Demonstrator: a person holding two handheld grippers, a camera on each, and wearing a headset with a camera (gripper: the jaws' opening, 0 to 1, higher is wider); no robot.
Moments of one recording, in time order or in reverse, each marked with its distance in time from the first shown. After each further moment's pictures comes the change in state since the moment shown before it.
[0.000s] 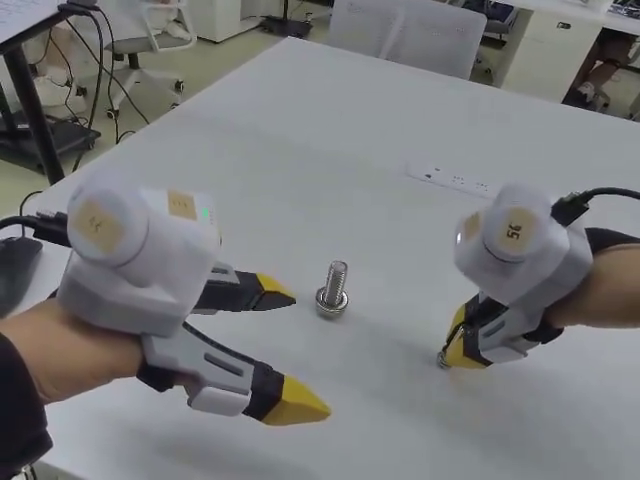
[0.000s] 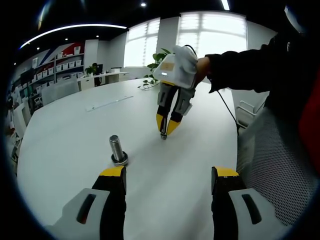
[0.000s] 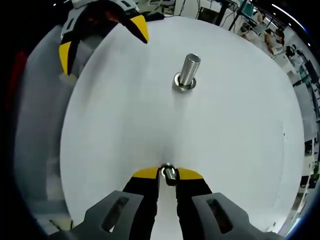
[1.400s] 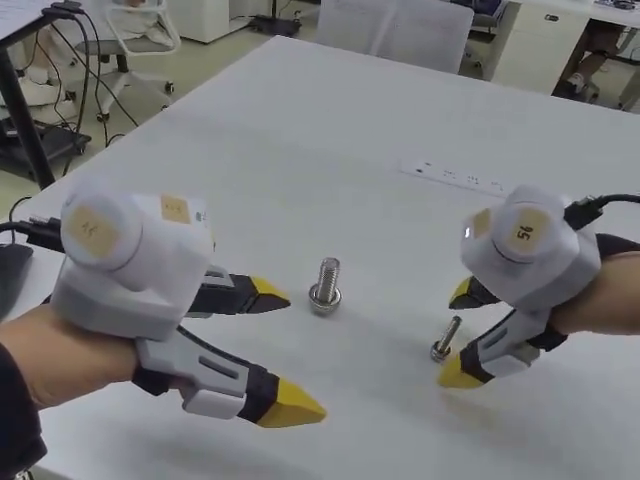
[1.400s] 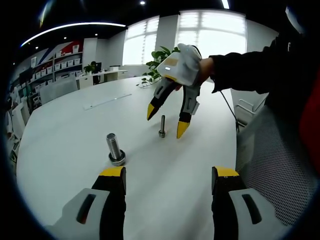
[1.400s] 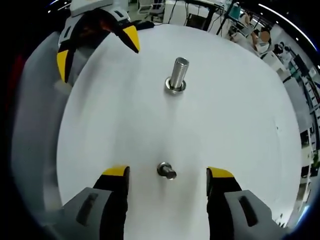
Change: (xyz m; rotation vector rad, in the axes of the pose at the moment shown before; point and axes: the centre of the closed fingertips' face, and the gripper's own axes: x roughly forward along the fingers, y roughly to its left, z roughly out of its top) left arm 0.004 -0.003 -0.003 0.001 0.018 -0.011; right arm -0.006 -0.004 -0.002 0.080 -0.105 -0.074
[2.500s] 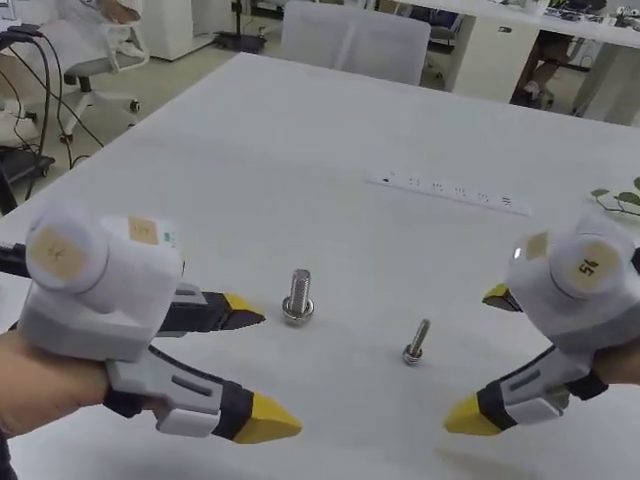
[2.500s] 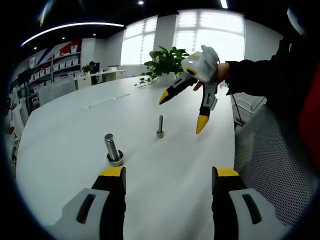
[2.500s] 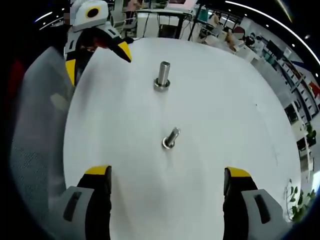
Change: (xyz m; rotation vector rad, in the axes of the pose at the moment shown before) left arm -0.001 -0.003 0.002 0.007 0.002 -0.014; right arm -0.039 0.019 -0.034 0.183 -0.096 -0.130
